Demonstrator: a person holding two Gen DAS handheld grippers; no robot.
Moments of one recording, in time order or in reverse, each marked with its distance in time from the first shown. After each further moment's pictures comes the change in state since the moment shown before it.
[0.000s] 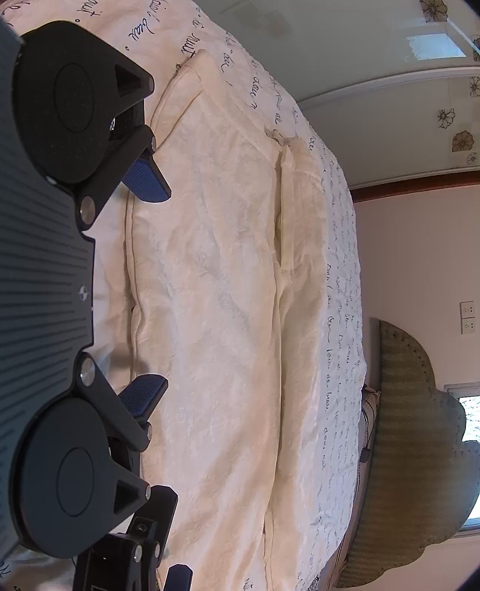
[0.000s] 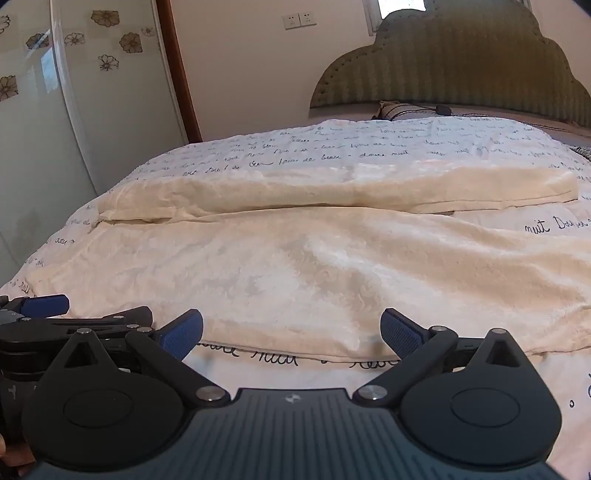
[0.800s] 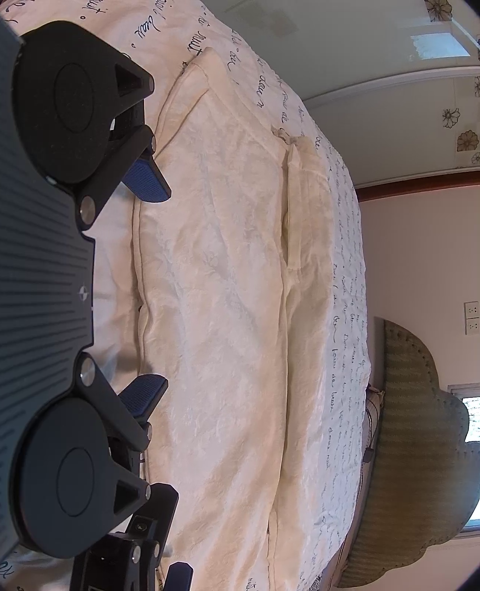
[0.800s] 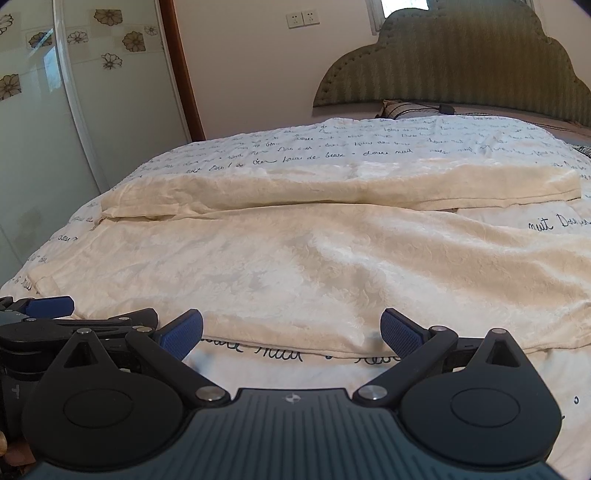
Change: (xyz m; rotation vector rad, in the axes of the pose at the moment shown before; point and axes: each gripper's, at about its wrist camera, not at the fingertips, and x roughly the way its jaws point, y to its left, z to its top) left arm 0.004 0.000 -0.002 -0.007 0.014 -0.001; right arm 0.001 0.003 -0.002 -0.001 0.003 0.006
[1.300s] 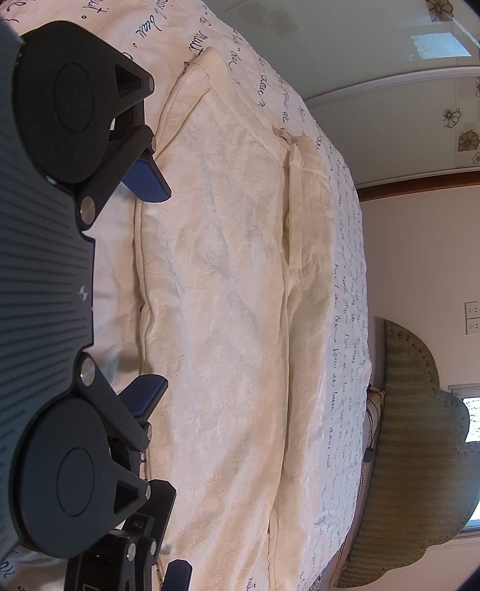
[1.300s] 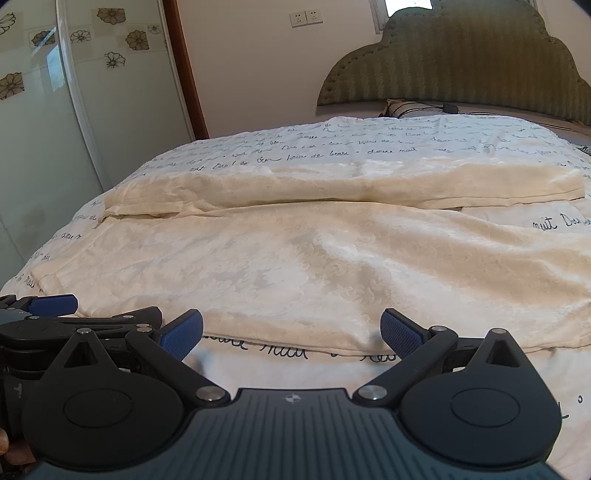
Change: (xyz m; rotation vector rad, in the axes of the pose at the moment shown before) left arm 0.000 -0.001 -0.001 0.000 0.001 0.000; right arm 0.000 0.001 -0.001 -0.003 0.004 0.009
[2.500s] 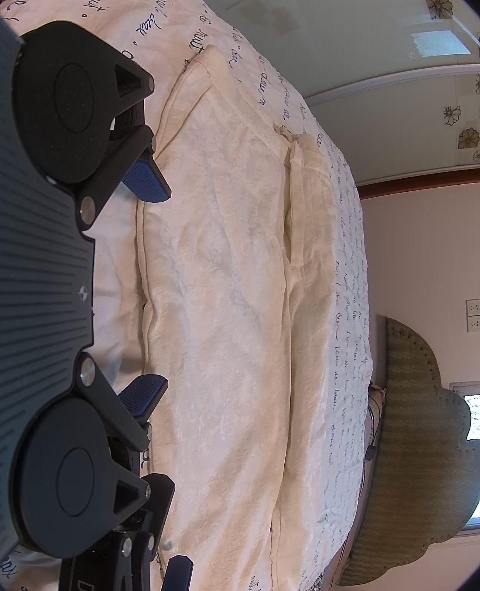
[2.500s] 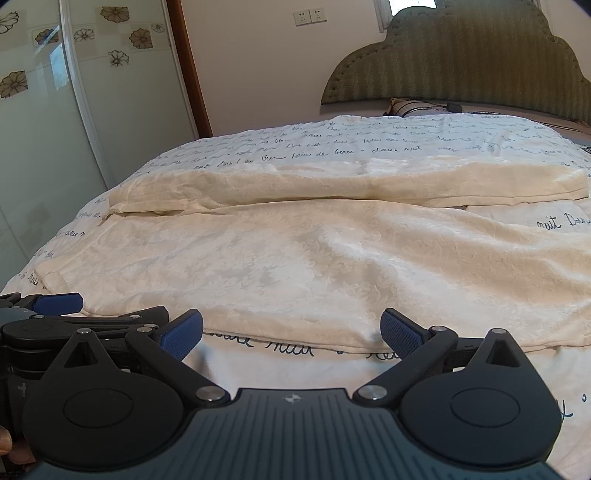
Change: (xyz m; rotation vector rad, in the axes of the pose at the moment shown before) left arm 0.000 -0.002 -0.005 0.006 0.000 -0.003; right arm 0.000 0.005 -0.002 -0.004 0.004 0.005
